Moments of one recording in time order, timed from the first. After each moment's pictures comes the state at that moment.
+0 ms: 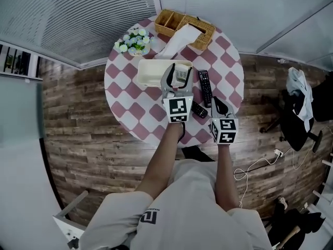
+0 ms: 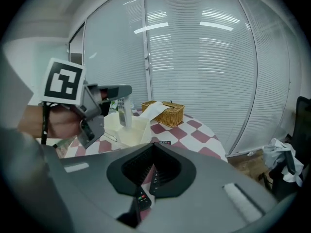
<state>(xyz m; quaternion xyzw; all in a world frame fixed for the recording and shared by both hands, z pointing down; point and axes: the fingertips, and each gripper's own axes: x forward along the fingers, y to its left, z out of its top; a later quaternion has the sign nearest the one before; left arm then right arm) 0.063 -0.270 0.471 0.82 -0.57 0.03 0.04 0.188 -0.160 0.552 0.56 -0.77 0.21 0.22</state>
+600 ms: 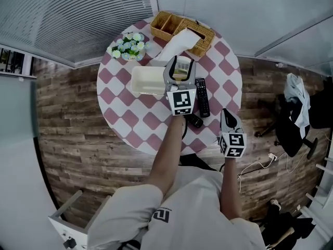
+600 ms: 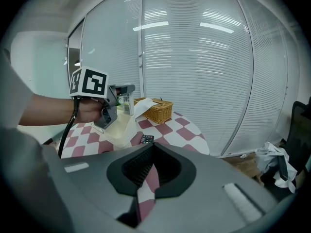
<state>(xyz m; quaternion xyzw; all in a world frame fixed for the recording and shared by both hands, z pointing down) 0.089 -0.346 0.488 0.81 -0.58 0.01 0.02 0.251 -0.162 0.564 0.57 -0.76 0.20 0.24</state>
